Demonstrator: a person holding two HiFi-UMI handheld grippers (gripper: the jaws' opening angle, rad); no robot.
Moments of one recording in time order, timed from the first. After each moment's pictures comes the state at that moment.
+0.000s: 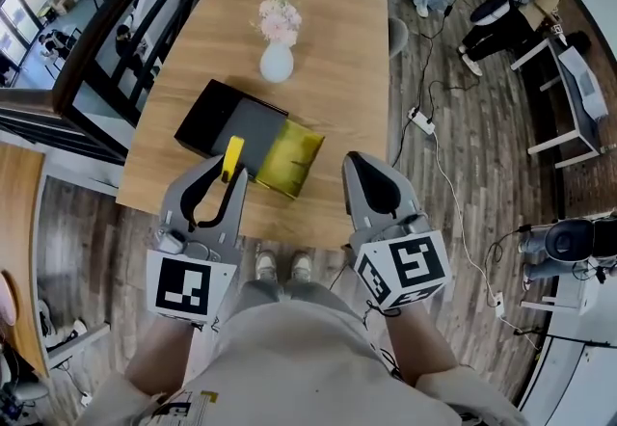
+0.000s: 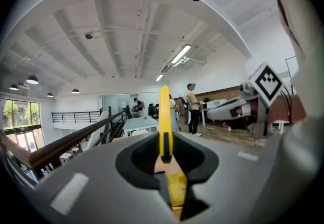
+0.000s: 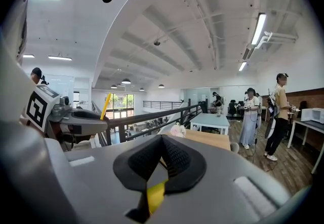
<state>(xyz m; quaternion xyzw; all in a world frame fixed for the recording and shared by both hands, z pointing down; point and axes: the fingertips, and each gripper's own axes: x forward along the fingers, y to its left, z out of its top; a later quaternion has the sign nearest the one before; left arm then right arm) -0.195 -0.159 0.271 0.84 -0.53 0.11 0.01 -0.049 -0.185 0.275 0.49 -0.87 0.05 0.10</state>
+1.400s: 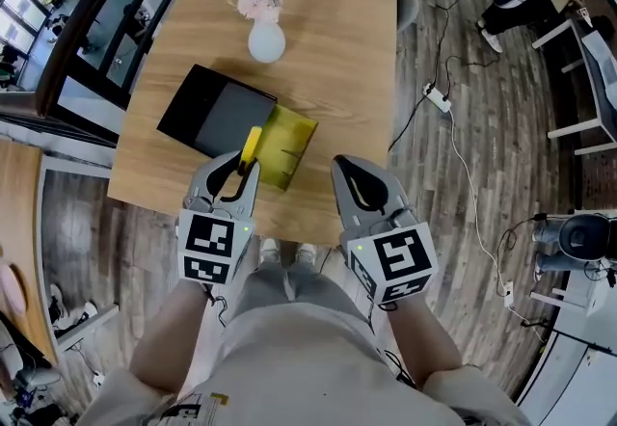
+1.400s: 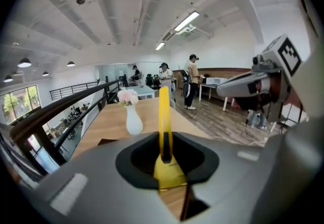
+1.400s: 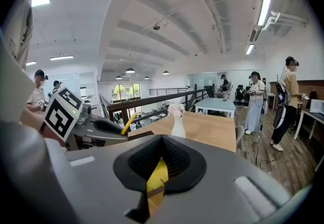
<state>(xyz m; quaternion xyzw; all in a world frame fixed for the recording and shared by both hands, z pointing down) -0.133 -0.224 0.412 0.82 -0.51 0.24 0.11 -0.008 -0.222 0.362 0.44 -0.88 0.10 0.17</state>
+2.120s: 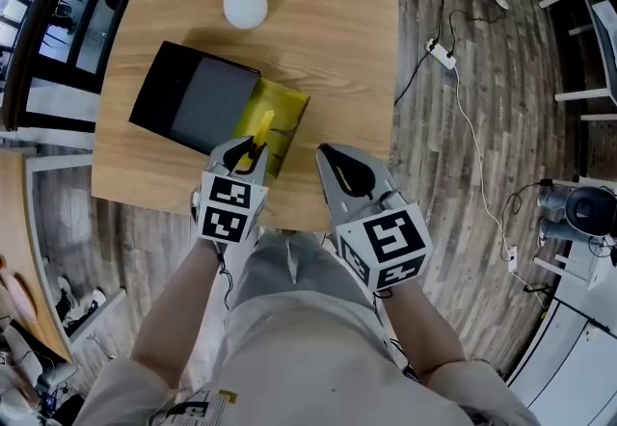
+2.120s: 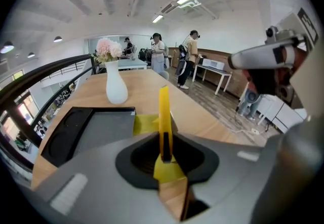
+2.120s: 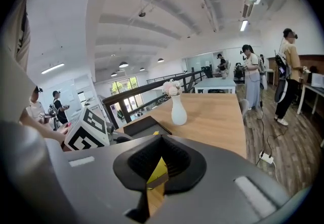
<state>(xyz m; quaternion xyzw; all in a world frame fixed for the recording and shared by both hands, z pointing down) -0.100 -0.264 0.564 0.80 -0.44 0.34 0.21 -0.008 -0.254 0.454 0.42 -0.86 0.21 0.20</state>
